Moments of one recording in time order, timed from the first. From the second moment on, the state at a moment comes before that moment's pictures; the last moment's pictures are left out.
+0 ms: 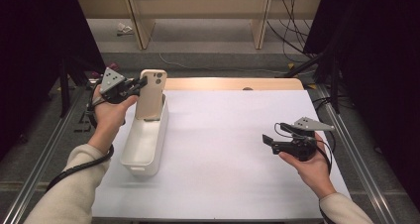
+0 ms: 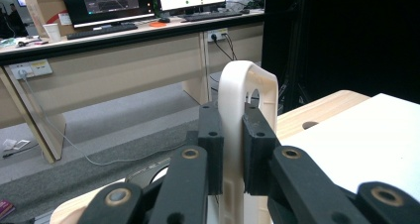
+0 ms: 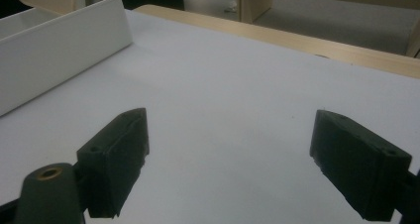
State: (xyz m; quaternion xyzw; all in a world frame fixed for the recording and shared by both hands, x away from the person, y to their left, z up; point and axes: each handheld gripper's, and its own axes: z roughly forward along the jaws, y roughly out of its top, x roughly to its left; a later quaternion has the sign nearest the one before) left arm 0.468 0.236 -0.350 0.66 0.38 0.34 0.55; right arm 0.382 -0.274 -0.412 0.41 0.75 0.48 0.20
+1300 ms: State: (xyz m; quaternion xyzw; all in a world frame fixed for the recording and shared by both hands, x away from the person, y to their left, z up) left arm 0.495 0.239 -0.384 0.67 0.42 0.33 0.52; right arm 0.382 -0.275 -0.413 0.41 0.75 0.48 0.20
